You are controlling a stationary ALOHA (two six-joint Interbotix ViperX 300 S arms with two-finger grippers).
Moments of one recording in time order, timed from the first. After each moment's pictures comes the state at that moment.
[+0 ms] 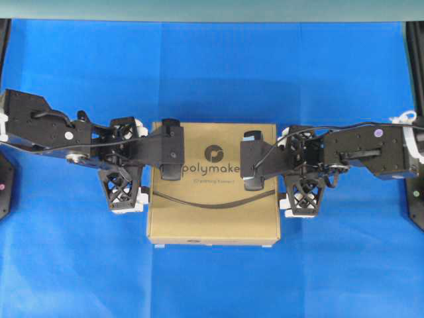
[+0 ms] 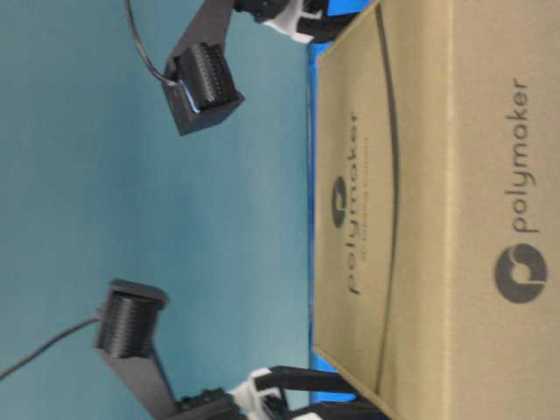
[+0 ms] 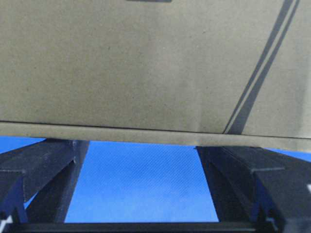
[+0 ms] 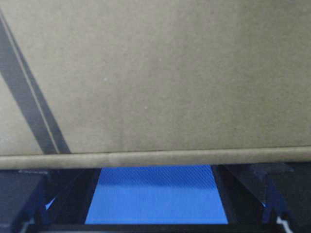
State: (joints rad) left arm 0.07 -0.03 0.65 0.03 0.47 -0.02; right arm -0.05 0.03 0.69 0.00 0.54 -0.03
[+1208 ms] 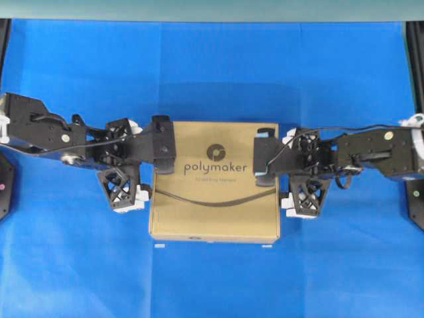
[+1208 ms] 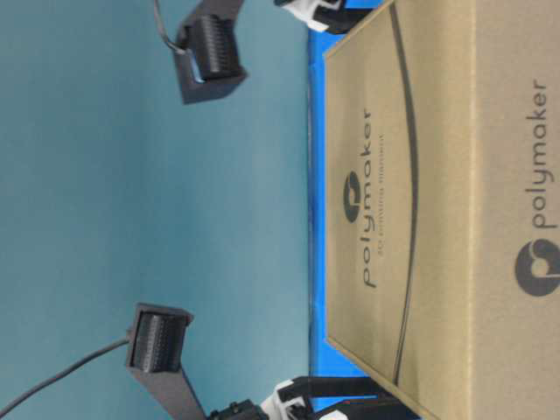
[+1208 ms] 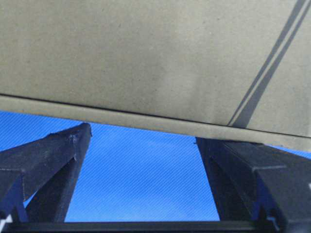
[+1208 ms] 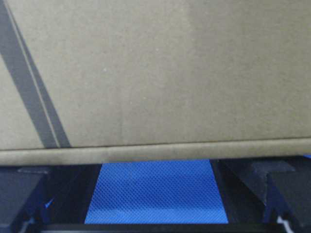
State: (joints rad) left arm 0.09 -0.03 0.74 0.03 0.35 -0.07; right arm -0.07 0.00 0.80 0.02 0.34 -0.01
